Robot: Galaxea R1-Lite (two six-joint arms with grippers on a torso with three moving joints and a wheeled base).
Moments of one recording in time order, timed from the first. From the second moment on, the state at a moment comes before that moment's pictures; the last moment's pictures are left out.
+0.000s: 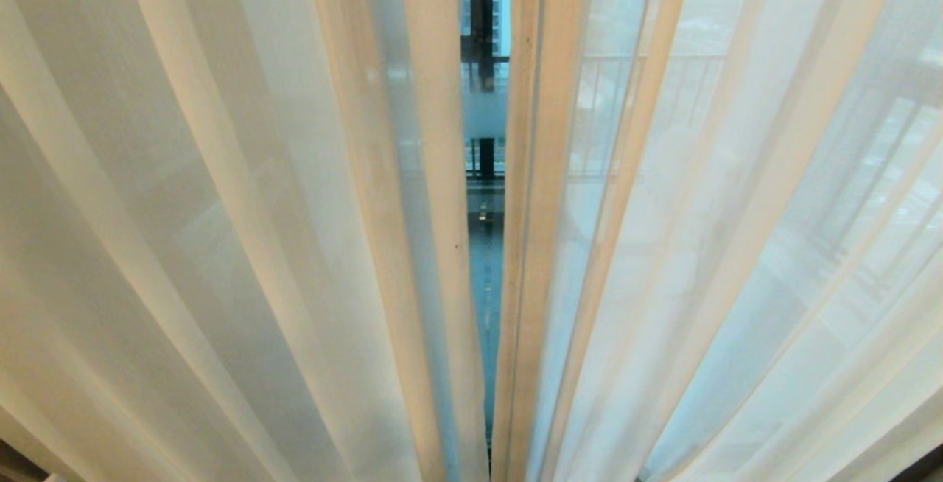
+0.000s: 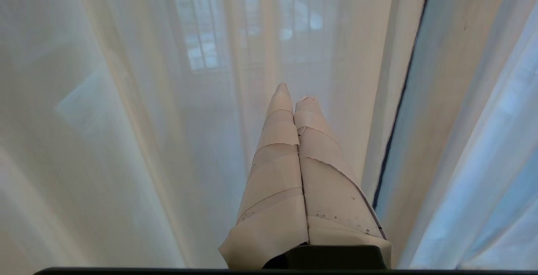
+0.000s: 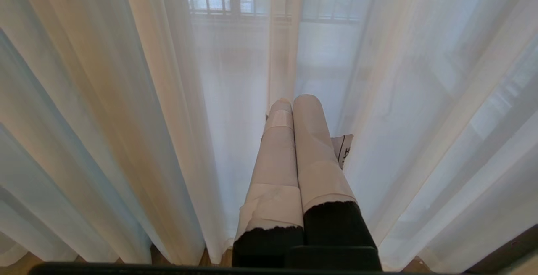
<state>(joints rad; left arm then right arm) 0.00 0.02 0.00 -0.14 -0.15 0.03 0.01 0.00 0.00 0.00 0.02 -0.03</state>
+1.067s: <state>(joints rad) 0.00 0.00 0.00 0.00 -0.01 0.06 0.01 0.00 0.00 0.00 0.02 -0.03</state>
